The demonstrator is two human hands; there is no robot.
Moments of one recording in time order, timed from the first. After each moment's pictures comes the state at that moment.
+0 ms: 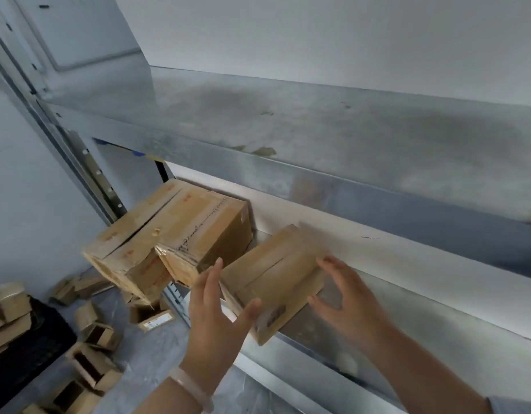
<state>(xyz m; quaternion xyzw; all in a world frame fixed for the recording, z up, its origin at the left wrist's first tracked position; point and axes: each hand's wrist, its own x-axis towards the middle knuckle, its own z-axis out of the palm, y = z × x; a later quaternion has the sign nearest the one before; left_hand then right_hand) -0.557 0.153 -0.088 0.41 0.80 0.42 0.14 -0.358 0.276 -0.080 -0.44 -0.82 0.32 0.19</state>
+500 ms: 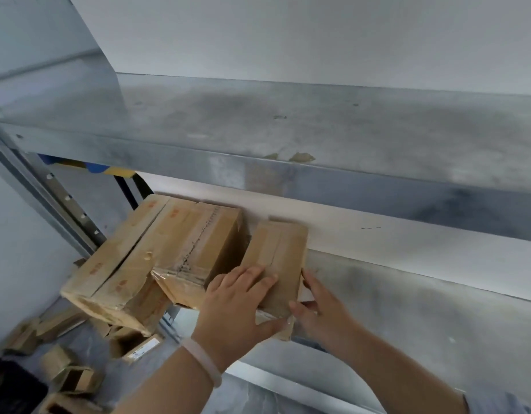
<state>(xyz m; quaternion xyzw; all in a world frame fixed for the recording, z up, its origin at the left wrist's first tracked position) -0.617 0.185 -0.081 0.74 0.67 0.09 -0.04 -0.431 0.235 -0.098 -0.53 -0.64 0.53 0.20</state>
